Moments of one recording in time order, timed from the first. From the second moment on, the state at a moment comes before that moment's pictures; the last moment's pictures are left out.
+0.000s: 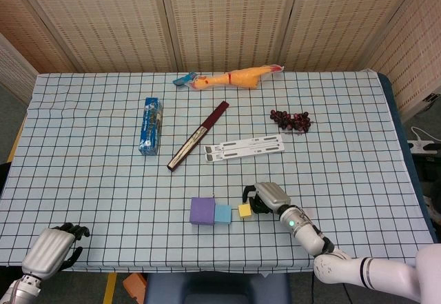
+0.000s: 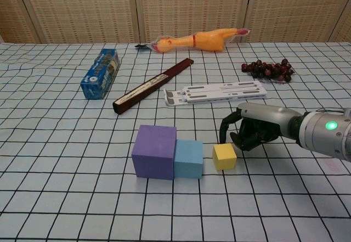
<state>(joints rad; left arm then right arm) -0.14 -1.04 0.13 -1.75 1.65 1.30 0.28 0.69 -1.57 0.14 -1.51 -0.99 0.70 -0.06</state>
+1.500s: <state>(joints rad) -0.14 -1.04 0.13 -1.75 1.65 1.31 0.28 0.64 -1.62 0.07 -1.48 -1.13 0.84 -0.08</state>
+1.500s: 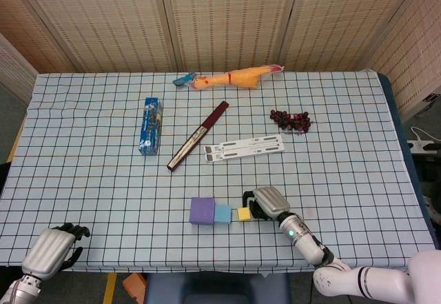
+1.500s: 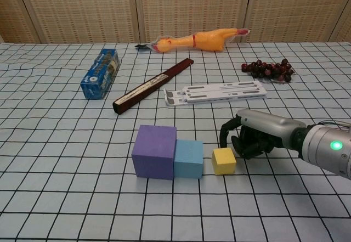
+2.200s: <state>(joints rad) -0.14 -1.04 0.13 -1.75 1.65 1.30 0.28 0.56 -1.65 0.03 -1.47 -1.28 1.04 -0.21</state>
